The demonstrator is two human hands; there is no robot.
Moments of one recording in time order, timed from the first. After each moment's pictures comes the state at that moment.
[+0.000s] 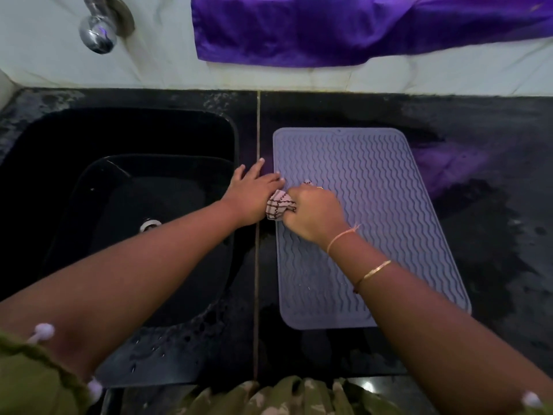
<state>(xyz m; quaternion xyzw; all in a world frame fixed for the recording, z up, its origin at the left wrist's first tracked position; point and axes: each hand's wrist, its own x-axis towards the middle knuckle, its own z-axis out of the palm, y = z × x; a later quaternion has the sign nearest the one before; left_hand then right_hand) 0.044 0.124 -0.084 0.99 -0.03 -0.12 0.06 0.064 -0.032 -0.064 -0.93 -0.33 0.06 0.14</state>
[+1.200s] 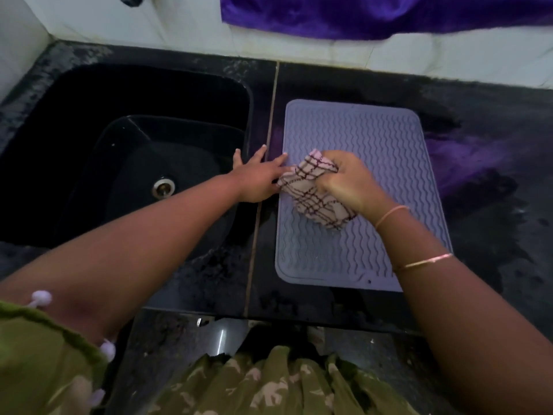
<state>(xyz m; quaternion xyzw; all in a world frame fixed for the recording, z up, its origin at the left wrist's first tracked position) 0.004 0.103 -0.075 0.97 0.03 -0.21 0.13 0.052 -0.081 -0.024 -0.84 -0.22 0.24 0.43</state>
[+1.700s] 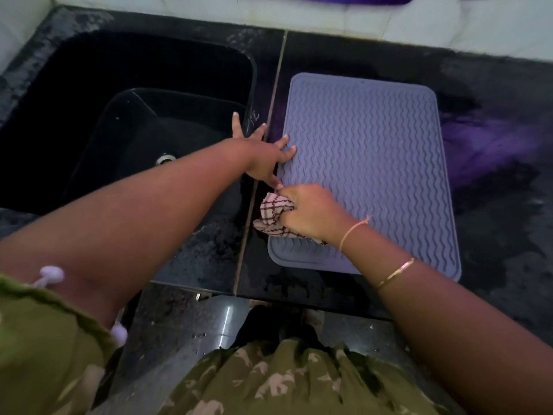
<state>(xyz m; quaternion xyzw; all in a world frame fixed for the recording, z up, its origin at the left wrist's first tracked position) 0.013 0.085 -0.057 0.94 0.05 -0.33 -0.06 0.001 -0.080 -0.062 -0.85 -0.40 0.27 0.19</state>
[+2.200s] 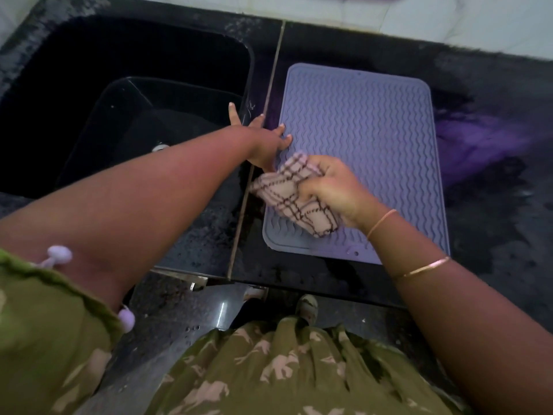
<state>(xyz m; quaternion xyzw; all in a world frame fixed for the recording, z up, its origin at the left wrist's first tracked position) 0.009 0.072 -0.047 0.94 0.09 -0.33 -0.02 0.006 -0.107 -0.030 -0.75 -0.19 0.40 0.50</state>
